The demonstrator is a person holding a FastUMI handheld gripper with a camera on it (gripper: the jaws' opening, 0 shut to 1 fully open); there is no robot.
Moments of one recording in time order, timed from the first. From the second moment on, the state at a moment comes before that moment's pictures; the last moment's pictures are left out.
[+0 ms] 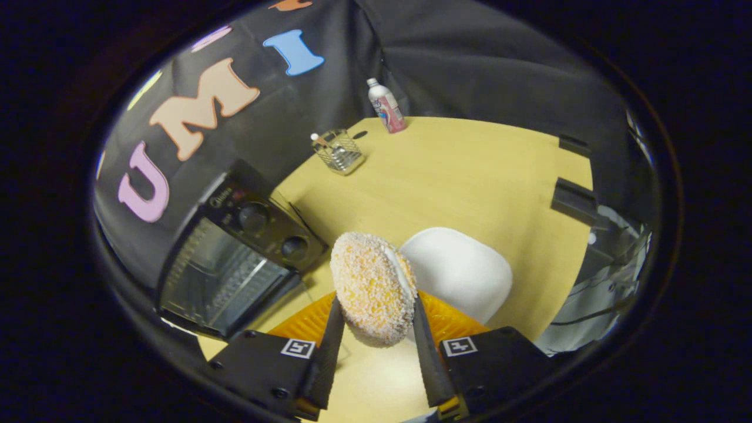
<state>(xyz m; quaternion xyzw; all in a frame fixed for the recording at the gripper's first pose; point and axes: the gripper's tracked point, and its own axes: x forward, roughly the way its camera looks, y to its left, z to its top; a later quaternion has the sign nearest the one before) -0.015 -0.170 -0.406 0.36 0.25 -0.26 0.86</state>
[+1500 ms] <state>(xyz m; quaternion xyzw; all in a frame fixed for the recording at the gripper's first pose) 0.158 -0.008 -0.370 0.28 0.20 -0.16 0.93</state>
